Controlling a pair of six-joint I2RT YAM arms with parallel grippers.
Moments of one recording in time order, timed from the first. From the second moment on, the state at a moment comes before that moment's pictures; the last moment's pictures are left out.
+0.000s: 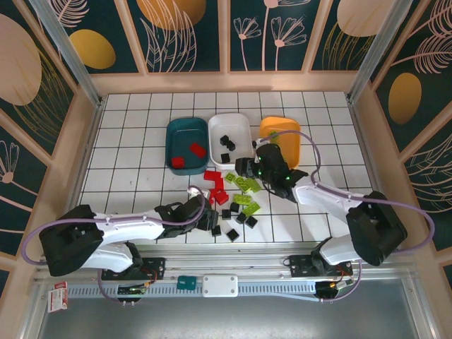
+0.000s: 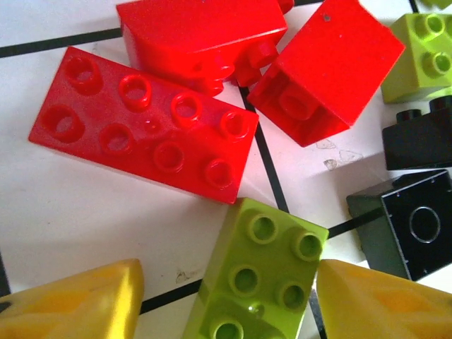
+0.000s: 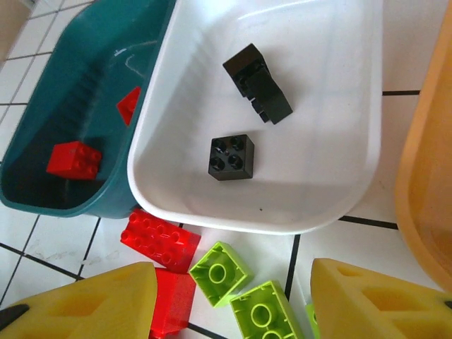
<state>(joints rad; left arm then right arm) -1.03 1.34 0.47 -0.11 -0.21 -0.73 0.68 1.36 0.74 0.03 0.04 0.53</state>
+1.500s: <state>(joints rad) -0.86 2.31 1.89 -0.14 0.05 -0.58 0.67 0.64 0.40 -0.16 0.26 0.68</state>
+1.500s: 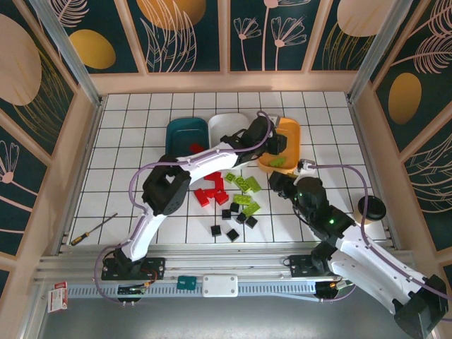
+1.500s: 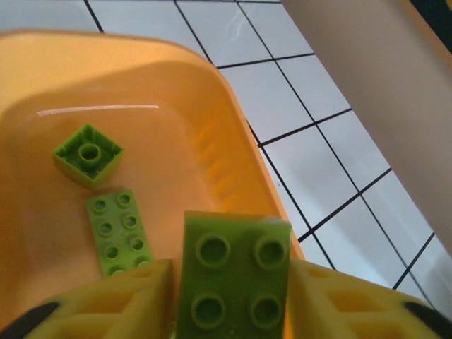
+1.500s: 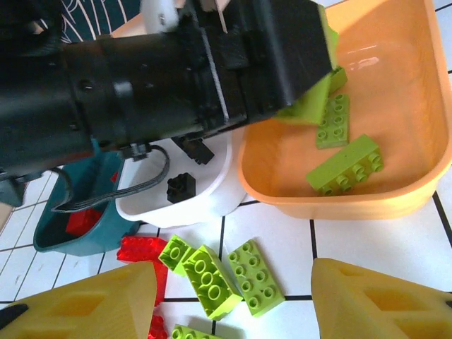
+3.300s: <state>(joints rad) -0.84 0.76 0.42 -0.14 -0.17 -0.84 1.17 1.27 0.47 -0.27 0.24 0.70</state>
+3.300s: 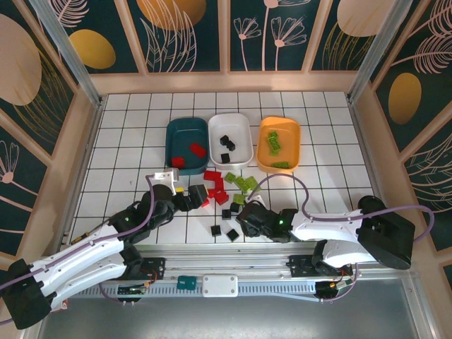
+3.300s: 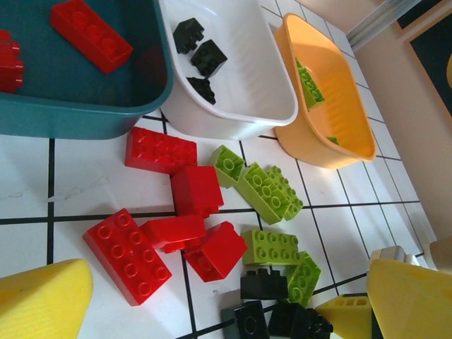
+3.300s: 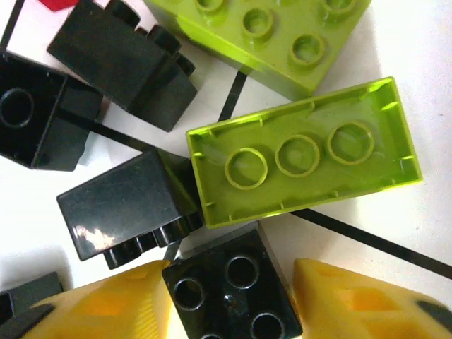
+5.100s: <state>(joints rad) -1.18 1.26 0.50 -0.15 -0.20 -0.82 0.67 1.49 0.86 0.00 -0.04 0.47</state>
